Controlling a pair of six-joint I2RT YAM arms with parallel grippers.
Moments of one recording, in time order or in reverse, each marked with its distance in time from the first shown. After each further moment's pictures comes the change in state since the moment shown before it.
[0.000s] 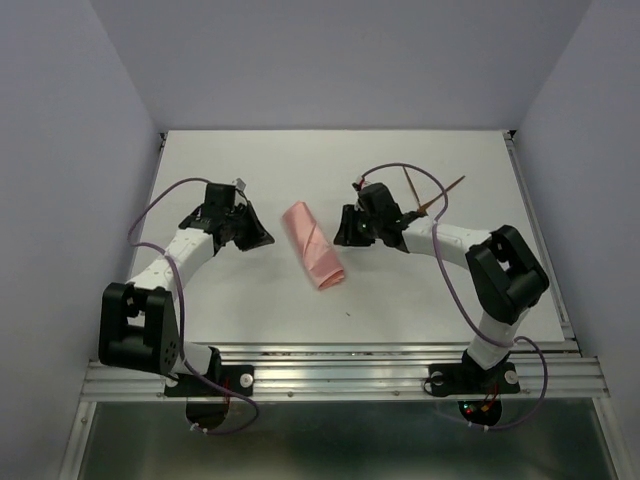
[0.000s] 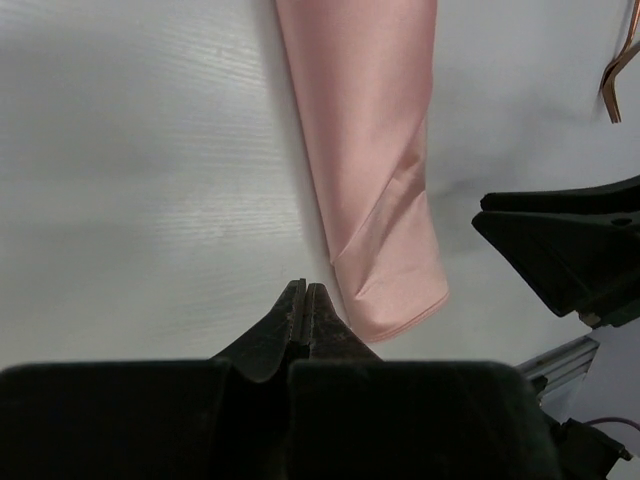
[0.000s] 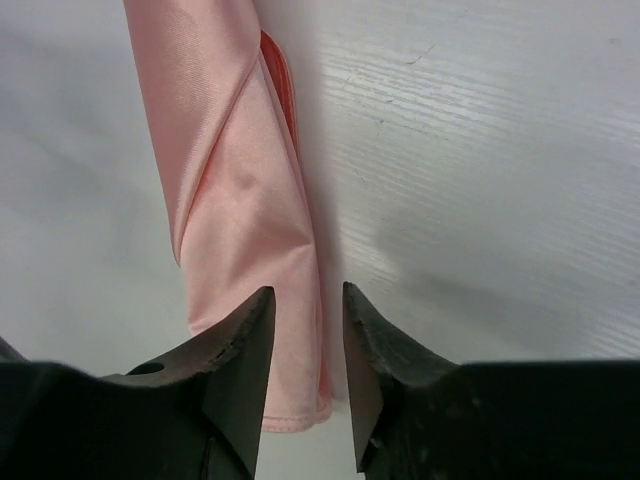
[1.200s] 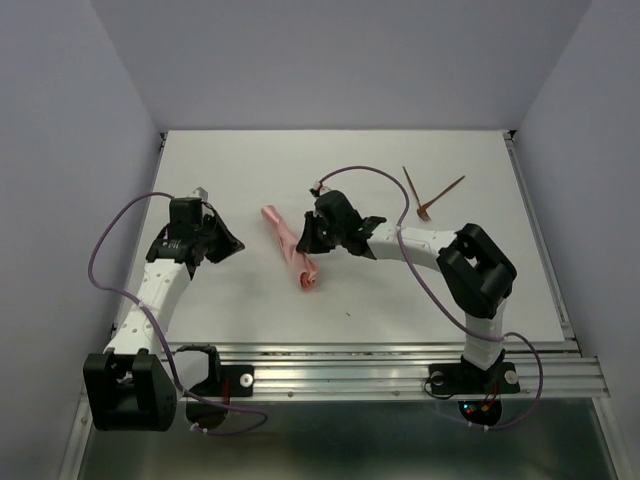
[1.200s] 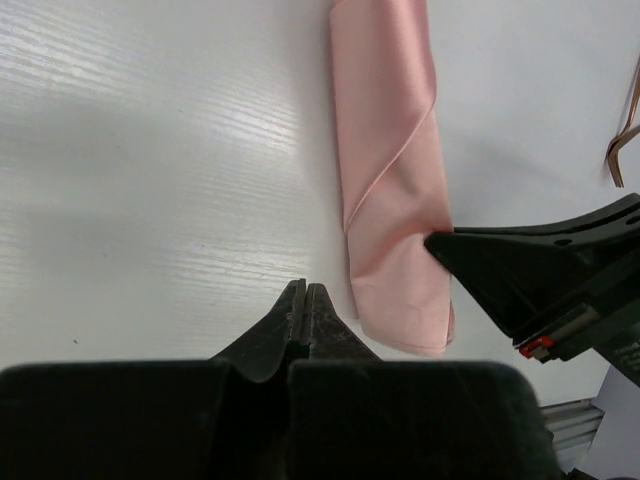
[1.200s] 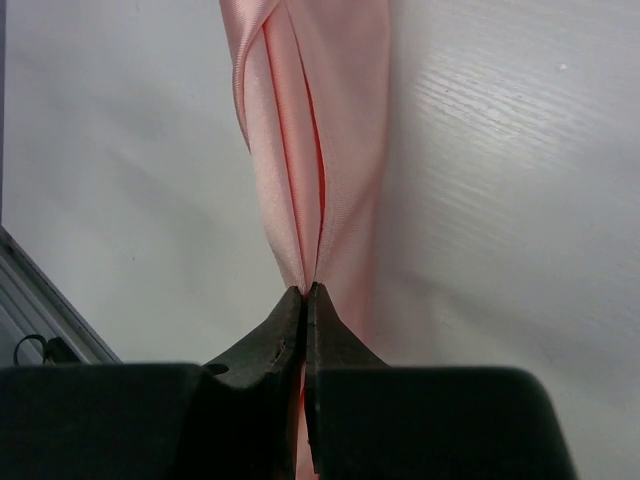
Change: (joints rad) left arm 0.139 -0.280 -0.077 -0.144 -0.085 0.020; right arm 0.222 0.124 0.198 0.015 0.061 0.095
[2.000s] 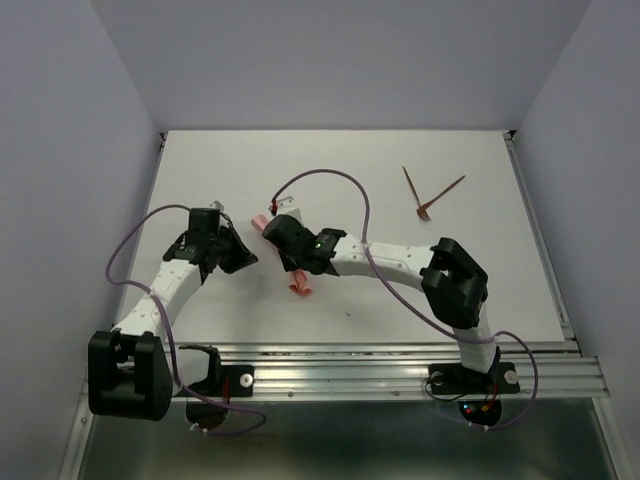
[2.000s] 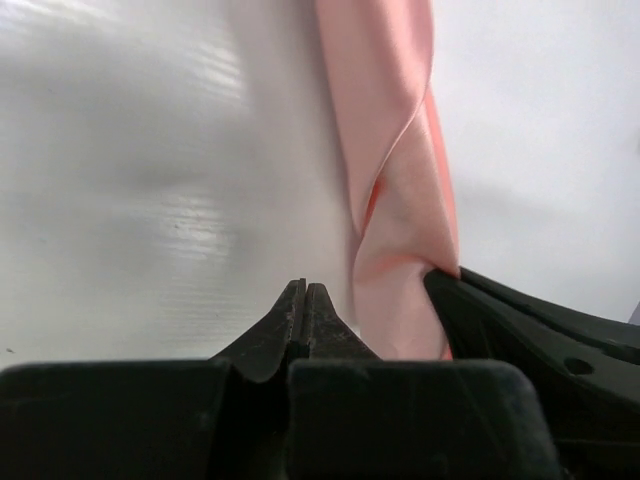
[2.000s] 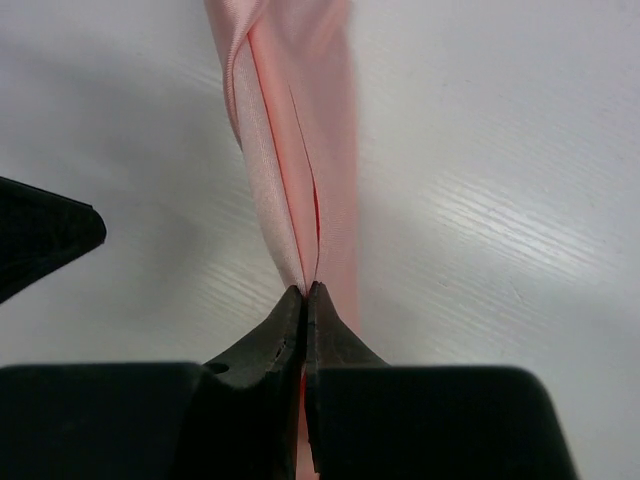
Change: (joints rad) left arm -0.106 0.078 -0.129 0.116 0.000 -0.084; right arm 0.251 0.098 0.292 -0.388 0.583 -0.166
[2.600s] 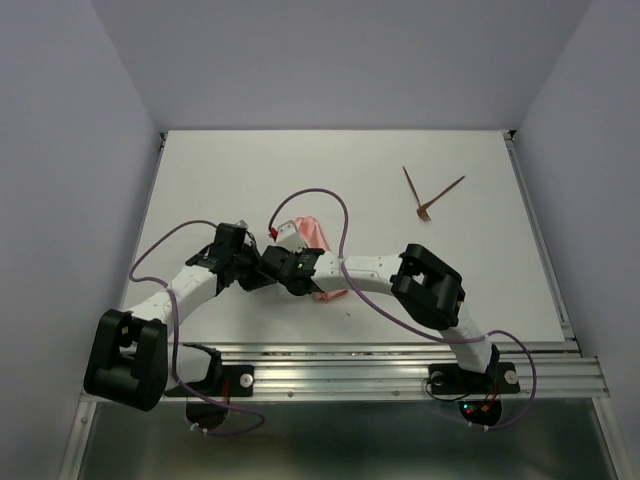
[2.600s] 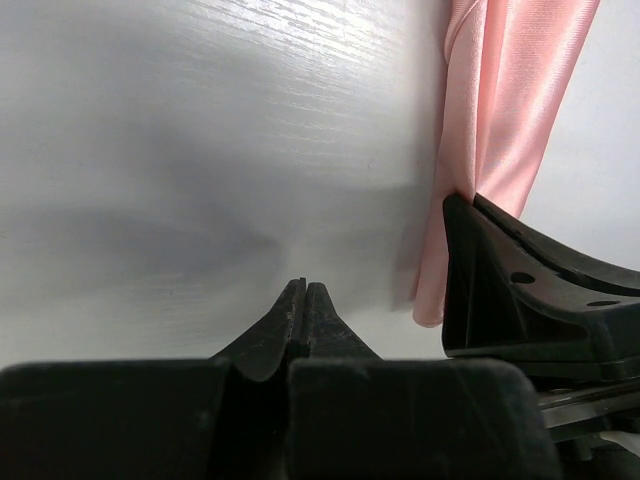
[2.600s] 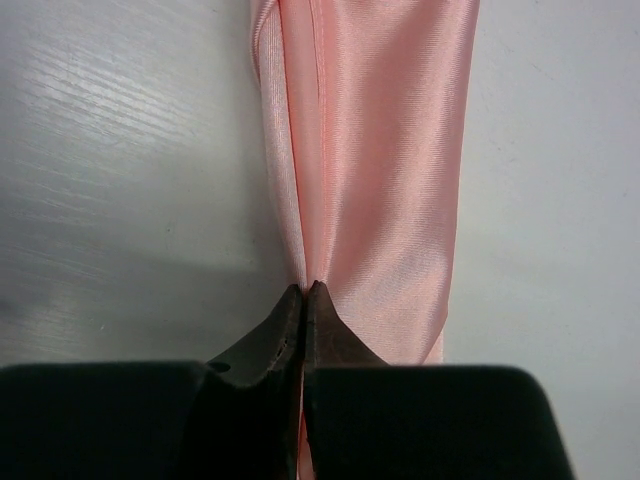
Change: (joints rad) left arm -0.154 0.051 -0.109 0.099 -0.002 -0.082; right arm 0.063 0.140 0.014 -0.185 0.286 0.011
